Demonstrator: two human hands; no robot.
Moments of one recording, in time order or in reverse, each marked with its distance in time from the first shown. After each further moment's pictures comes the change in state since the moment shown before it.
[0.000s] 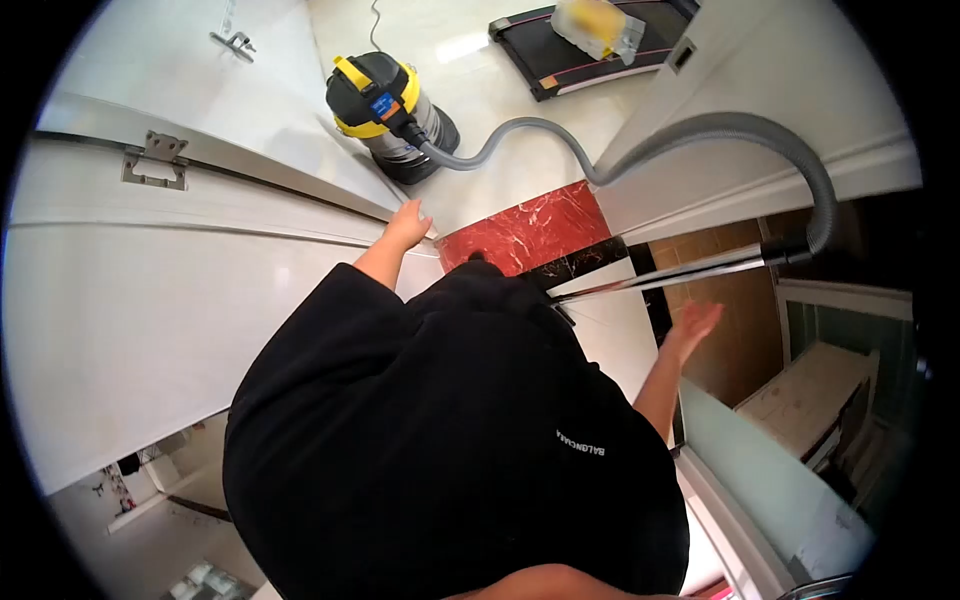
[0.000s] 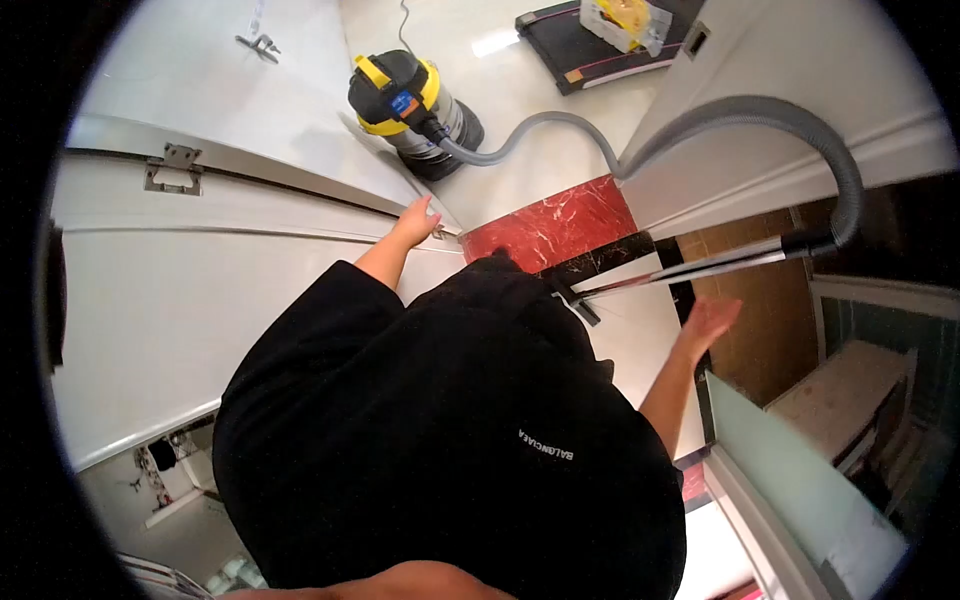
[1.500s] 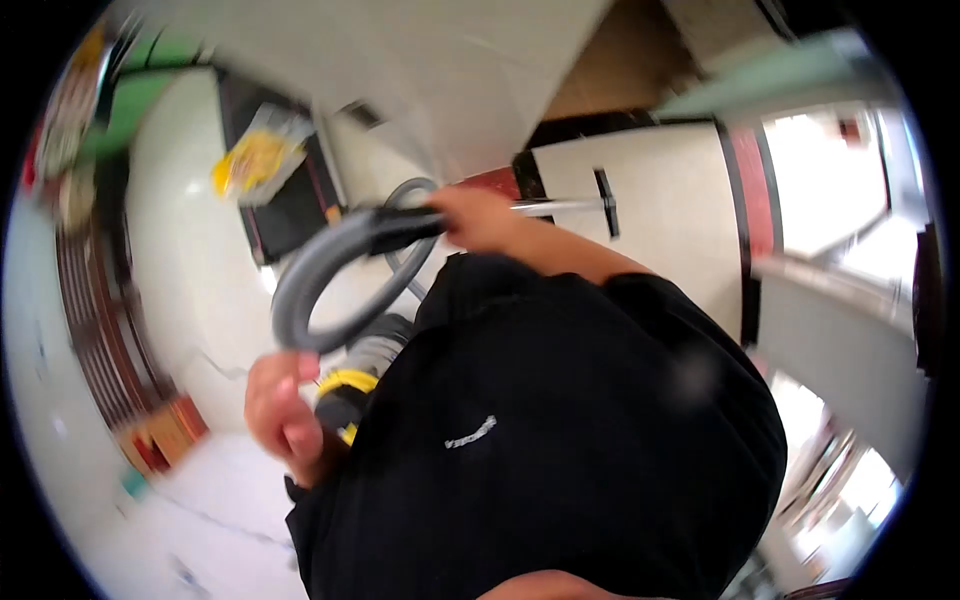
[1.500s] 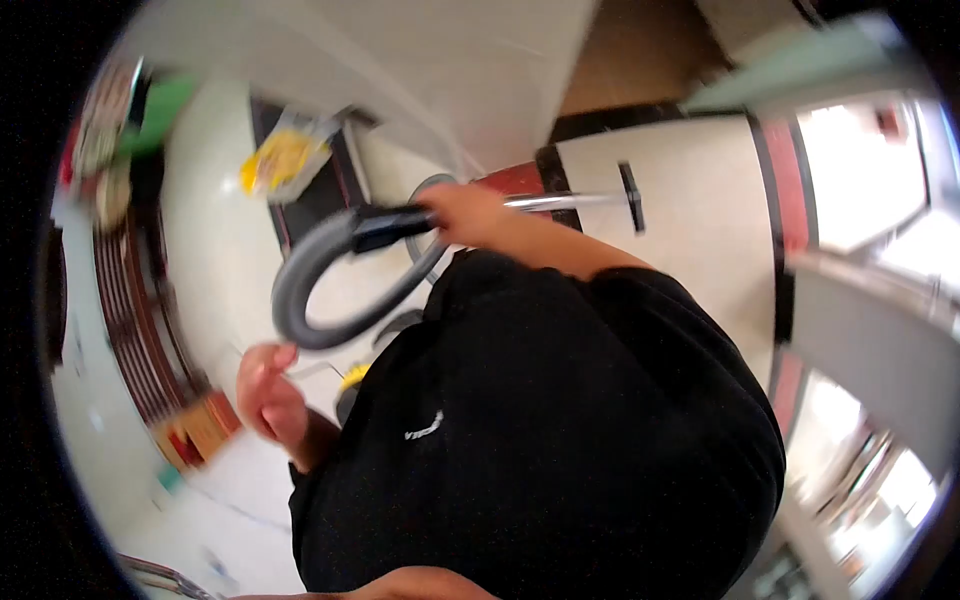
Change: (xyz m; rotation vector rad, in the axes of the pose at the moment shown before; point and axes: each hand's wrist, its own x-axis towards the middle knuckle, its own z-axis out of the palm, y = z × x) left_hand 0.203 0.342 -0.292 -0.759 -0.641 1.686; right_hand 0.117 -0.160 0.312 -0.375 -0.336 0.123
